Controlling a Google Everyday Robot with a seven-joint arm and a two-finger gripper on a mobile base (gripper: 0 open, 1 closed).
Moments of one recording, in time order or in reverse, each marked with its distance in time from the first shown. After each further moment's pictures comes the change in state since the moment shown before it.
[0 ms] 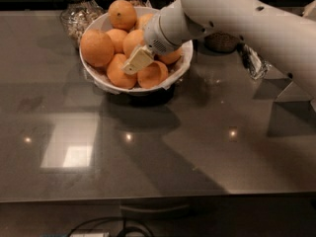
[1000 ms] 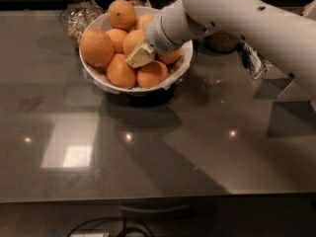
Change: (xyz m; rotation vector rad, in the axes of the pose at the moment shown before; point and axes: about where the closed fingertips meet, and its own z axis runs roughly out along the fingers) arm 0.000 0.000 0.000 0.000 0.000 0.000
